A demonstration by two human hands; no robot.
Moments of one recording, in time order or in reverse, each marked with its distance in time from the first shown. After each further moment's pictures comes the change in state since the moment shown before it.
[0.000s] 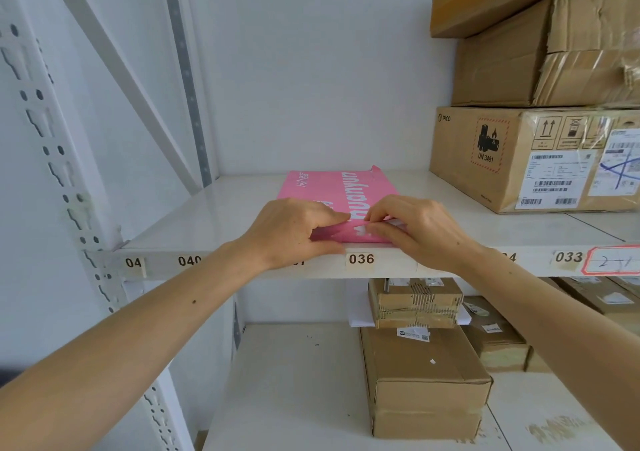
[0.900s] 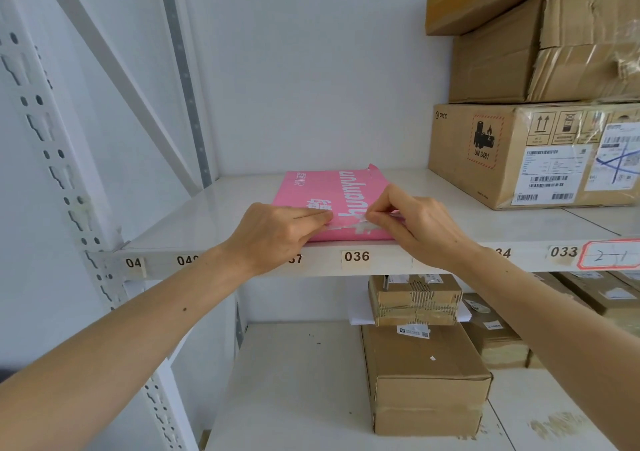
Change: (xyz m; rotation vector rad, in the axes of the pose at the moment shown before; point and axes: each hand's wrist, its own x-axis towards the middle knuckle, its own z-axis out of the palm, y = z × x) left_hand -0.013 -0.016 0.006 0.282 0.294 0.301; right_hand -0.005 0.000 0.001 0.029 0.029 0.159
